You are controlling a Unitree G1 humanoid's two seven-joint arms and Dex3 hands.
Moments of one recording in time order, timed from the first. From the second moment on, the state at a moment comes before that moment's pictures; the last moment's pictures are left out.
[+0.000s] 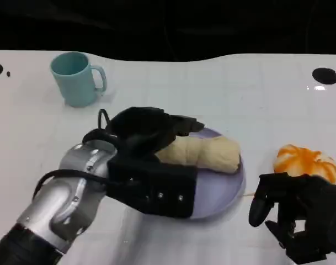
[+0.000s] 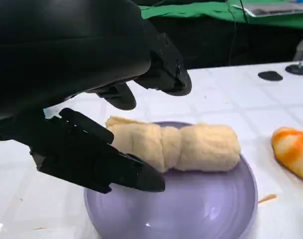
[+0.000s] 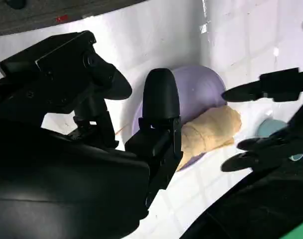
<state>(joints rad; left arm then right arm) -0.51 0.28 -0.46 0.07 0.68 0.03 -0.35 0.12 -0.39 0.17 -0.69 -0.15 0.63 0.38</state>
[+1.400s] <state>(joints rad) -0.06 0.18 0.27 -0.67 -0.66 1.15 -0.33 0.12 -0.40 0.15 -0.69 -0.13 0.62 0.39</state>
